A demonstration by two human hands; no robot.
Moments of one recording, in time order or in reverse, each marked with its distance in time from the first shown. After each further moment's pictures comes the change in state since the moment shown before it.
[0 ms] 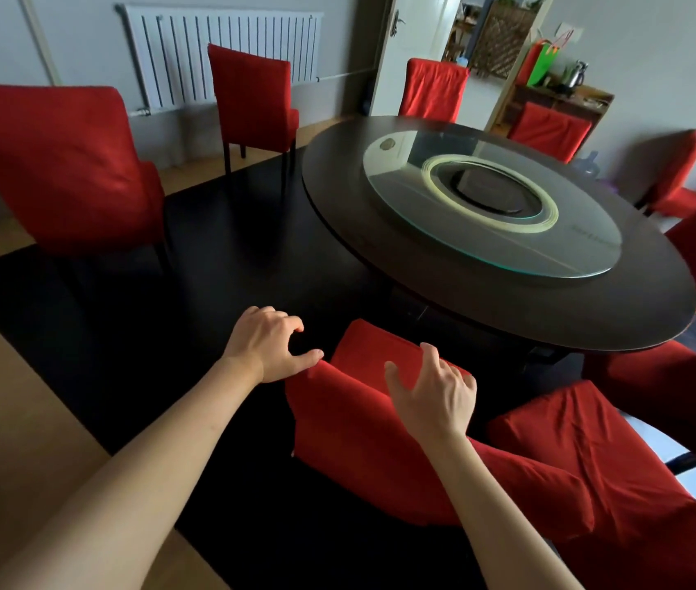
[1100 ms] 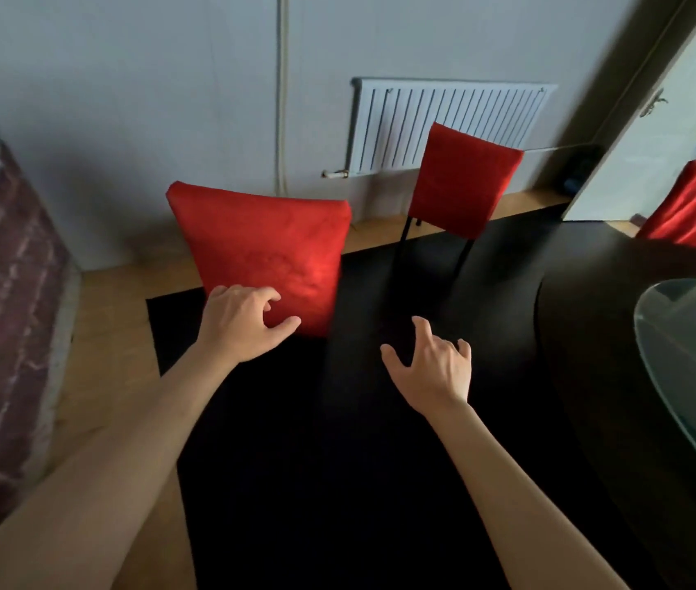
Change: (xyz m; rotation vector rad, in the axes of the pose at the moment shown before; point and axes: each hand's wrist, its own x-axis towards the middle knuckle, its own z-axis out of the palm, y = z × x) left_hand 0.226 -0.552 -0.089 0.022 0.281 -0.569; right_hand 0.392 -0.524 0.242 0.015 -0.214 -0.568
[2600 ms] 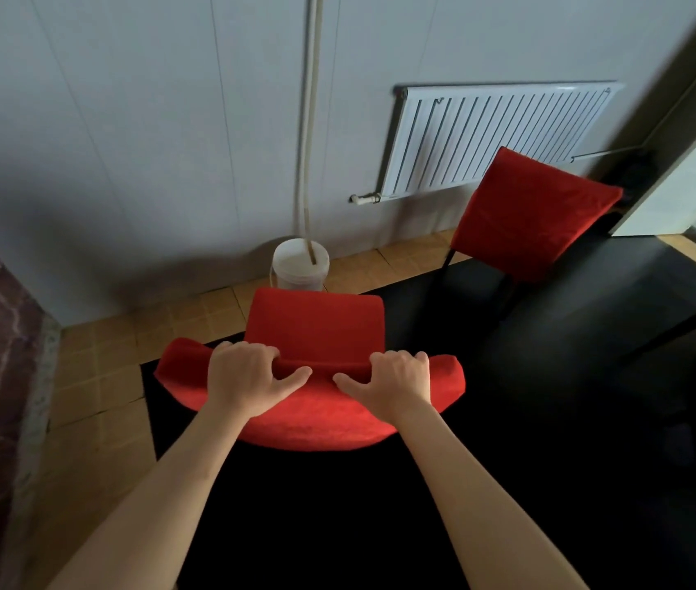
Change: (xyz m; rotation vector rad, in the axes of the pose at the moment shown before) left_hand 0.333 -0.225 0.118 0.222 -0.194 -0.054; right_hand 0.401 -0.214 0.144 -0.185 -0.230 -0.201
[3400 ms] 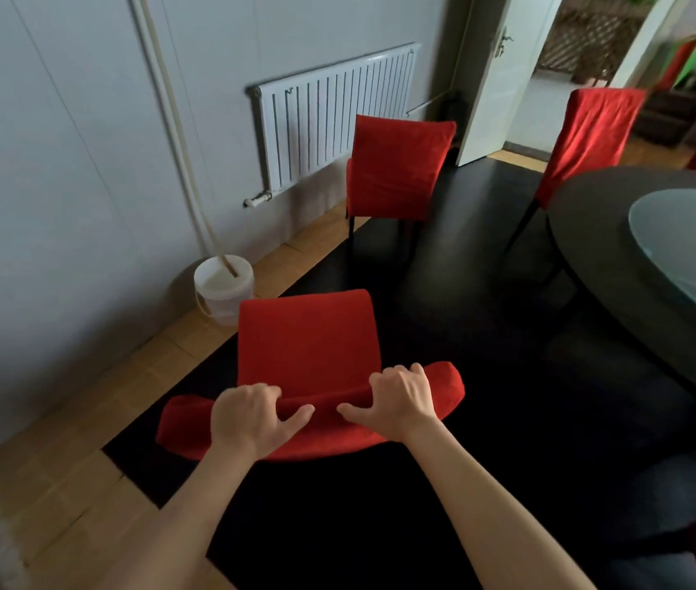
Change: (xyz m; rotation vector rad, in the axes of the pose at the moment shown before) left_hand -0.096 -0.084 -0.003 -0.114 0.011 0.478; right_hand -0.153 -0.115 0.019 0.086 -0.017 0.342
